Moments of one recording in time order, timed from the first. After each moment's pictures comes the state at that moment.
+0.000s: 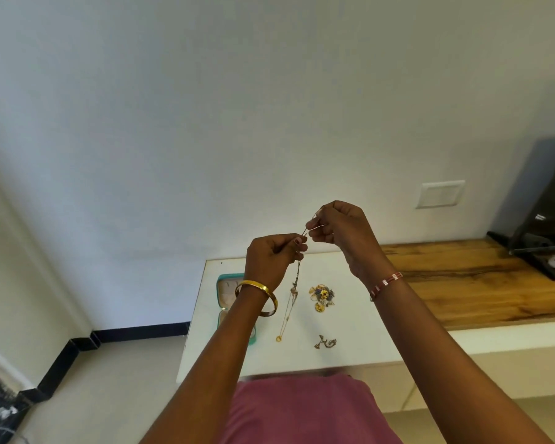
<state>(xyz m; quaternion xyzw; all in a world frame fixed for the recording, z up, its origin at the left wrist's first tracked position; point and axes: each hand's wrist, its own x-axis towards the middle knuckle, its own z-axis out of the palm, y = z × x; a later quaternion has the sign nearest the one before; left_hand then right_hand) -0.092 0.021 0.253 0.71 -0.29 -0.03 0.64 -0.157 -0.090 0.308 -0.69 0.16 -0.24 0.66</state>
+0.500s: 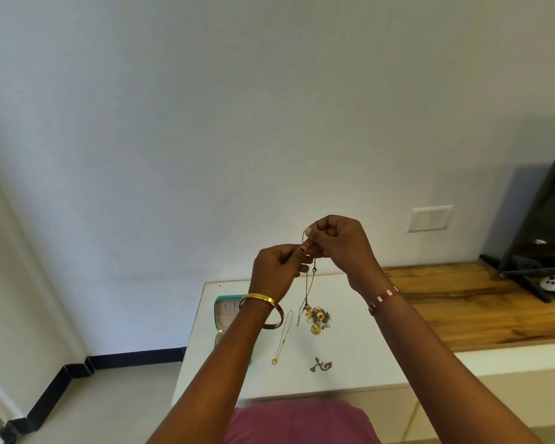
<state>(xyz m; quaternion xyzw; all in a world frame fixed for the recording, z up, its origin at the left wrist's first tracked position) -0.120 0.016 0.284 0.71 -0.31 -0.01 0.63 -0.179 -0.091 0.325 -0.75 0.09 -0.29 0.59</state>
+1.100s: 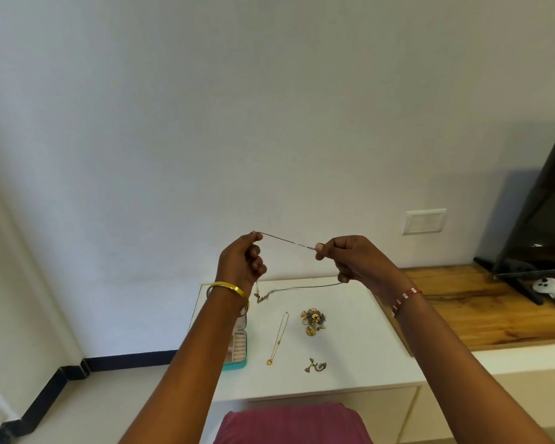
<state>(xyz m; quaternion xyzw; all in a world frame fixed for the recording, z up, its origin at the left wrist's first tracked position) -0.105 0.043 0.301 0.48 -0.09 -0.19 0.85 -0.201 -0.134 0.310 -0.78 0.09 -0.13 0.60</state>
